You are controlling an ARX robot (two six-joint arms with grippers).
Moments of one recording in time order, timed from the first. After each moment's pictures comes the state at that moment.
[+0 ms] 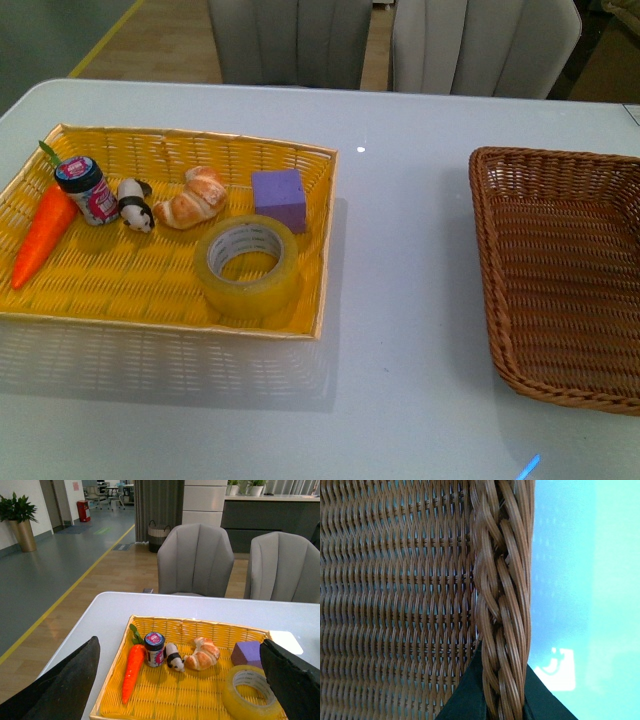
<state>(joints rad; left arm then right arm) 0.00 0.02 0.01 0.00 0.00 -0.01 -0.36 2.29 1.19 0.07 -0.26 -0.13</state>
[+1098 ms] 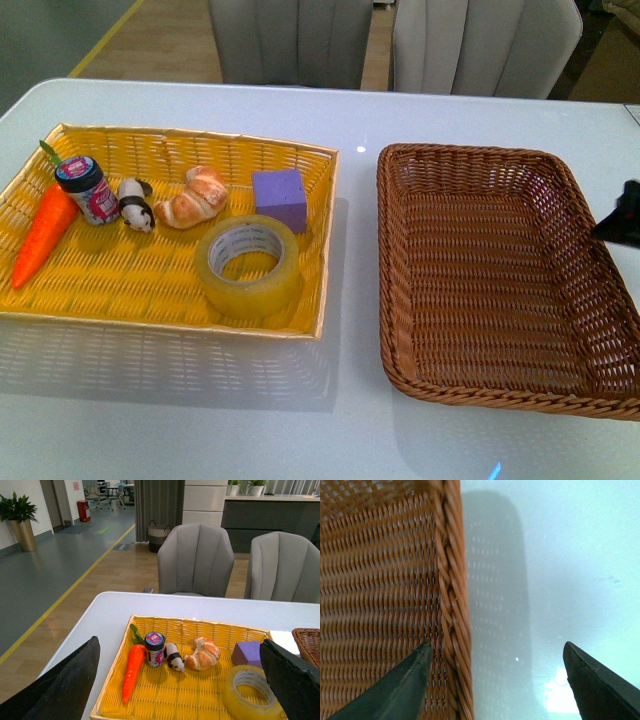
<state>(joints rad) 0.00 0.02 0.01 0.00 0.00 -0.01 -0.21 2.16 1.05 0.21 -0.25 0.04</state>
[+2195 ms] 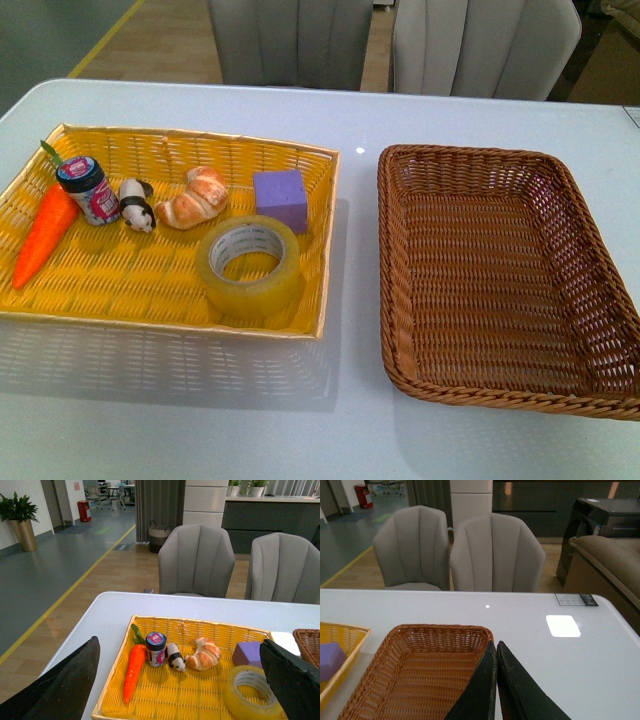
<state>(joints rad) 0.00 0.02 0.01 0.00 0.00 -0.01 -0.14 1.01 0.07 0.93 -0.13 -0.01</state>
